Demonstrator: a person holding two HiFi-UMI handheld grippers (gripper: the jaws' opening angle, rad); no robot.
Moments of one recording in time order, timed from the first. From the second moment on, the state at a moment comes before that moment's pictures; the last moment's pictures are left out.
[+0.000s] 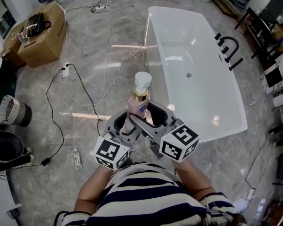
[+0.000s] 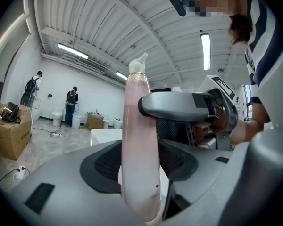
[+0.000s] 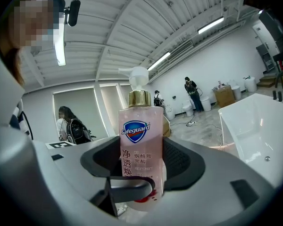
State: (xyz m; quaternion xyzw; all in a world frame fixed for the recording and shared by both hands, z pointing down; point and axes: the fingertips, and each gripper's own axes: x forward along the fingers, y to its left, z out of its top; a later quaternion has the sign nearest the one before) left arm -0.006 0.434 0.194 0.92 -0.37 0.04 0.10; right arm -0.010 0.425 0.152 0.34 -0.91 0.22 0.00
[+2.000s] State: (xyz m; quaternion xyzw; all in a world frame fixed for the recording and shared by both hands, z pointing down) left arm -0.041 0.097 0.216 0.92 -0.37 0.06 0.10; right arm -0.039 0.088 0.189 0.33 -0.91 0.27 0.01
